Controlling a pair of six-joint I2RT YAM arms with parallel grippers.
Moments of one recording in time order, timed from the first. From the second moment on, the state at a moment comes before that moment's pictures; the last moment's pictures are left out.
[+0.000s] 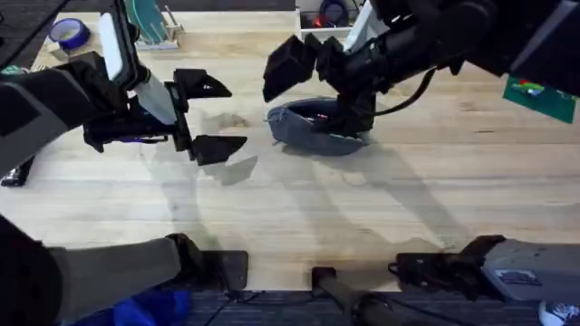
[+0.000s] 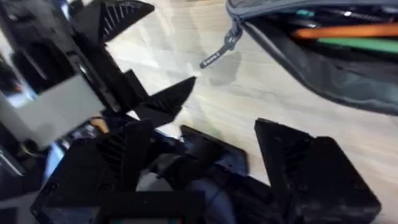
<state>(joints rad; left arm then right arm) 0.38 1.45 0.82 -0.84 1.12 1.57 0.61 1.49 1.30 -0.82 -0.50 0.99</state>
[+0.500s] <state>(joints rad) 0.38 1.45 0.82 -0.84 1.12 1.57 0.68 1.60 1.30 -0.72 -0.50 1.18</state>
